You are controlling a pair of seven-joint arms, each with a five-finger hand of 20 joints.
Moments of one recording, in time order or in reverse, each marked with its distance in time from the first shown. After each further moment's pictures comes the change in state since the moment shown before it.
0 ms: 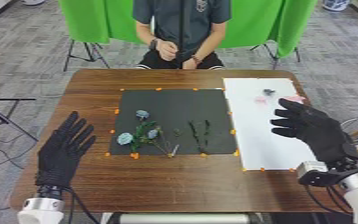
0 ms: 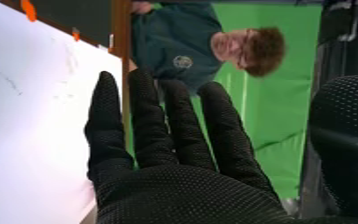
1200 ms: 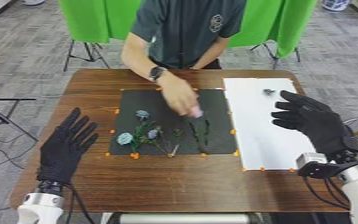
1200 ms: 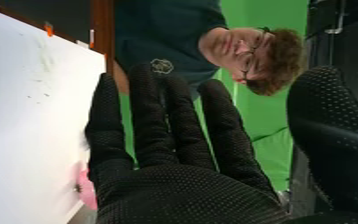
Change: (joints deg) left arm -1.7 1.7 -0.2 1.0 -0.6 -1.8 -1.8; right arm 2.6 -0.2 -1.0 0.2 0.3 2.2 0.0
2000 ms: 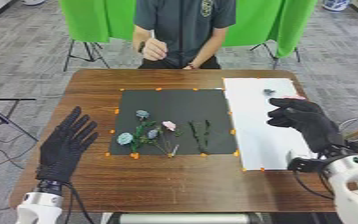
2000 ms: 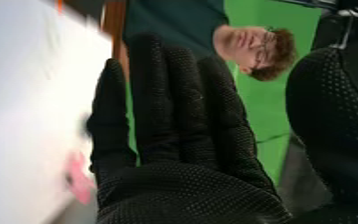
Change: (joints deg) left arm -0.1 0.4 -0.2 -0.1 0.9 -0.6 0.3; right arm 4.9 5.5 -8.4 6.1 -12.0 8.1 -5.5
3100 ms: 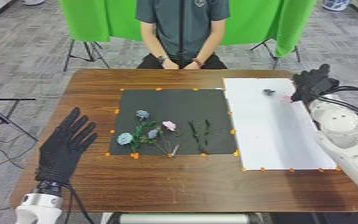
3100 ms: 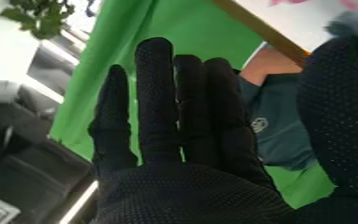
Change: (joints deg) left arm 0.5 0.1 0.0 -0.3 0.2 0.7 0.3; right arm 52.8 21.0 -46.4 42.5 -86.8 0.0 14.8
